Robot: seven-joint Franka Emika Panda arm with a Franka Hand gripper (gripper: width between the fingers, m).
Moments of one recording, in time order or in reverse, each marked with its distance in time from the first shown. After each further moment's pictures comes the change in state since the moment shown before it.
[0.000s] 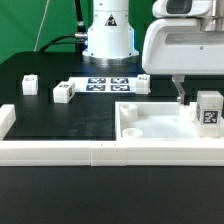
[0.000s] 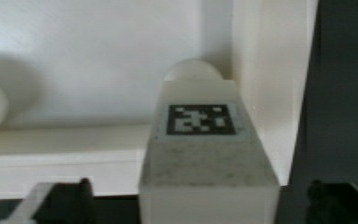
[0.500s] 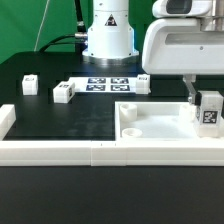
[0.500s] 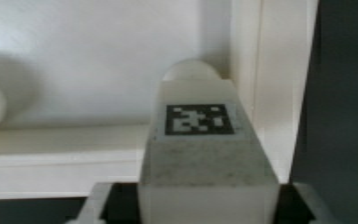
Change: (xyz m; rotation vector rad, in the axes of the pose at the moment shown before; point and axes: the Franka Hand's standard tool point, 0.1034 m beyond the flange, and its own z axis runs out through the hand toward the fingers) arm 0.000 0.000 0.000 0.000 0.000 0.042
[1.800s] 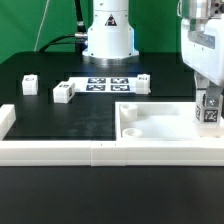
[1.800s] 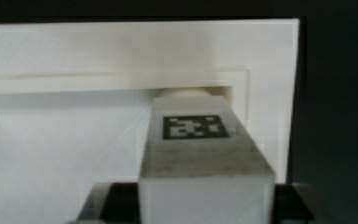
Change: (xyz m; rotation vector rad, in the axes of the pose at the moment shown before) arm -0.007 0.004 0.000 -0.027 -0.057 1.539
